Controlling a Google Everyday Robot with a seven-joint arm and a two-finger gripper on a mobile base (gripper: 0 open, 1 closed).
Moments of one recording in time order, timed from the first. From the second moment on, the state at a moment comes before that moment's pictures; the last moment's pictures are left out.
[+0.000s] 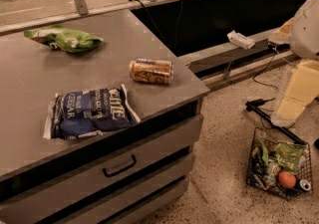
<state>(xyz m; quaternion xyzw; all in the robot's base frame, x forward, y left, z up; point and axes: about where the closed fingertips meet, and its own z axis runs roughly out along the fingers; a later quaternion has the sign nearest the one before) 0.438 -0.216 0.977 -0.60 0.78 -0.04 0.16</state>
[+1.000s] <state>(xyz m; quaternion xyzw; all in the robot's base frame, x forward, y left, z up) 0.492 -0.192 0.978 -0.64 0.75 -0.04 0.16</state>
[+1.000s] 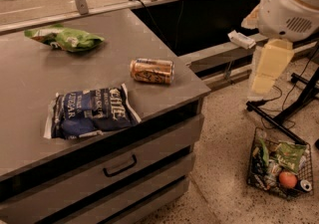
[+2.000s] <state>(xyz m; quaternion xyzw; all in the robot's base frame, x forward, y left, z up) 0.608 -0.078 0.954 -0.71 0.68 -0.02 0.16</state>
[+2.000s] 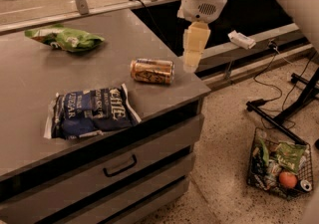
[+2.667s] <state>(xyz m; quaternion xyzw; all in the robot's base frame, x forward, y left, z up) 0.621 -0.033 0.902 -0.71 0.68 0.02 0.16</state>
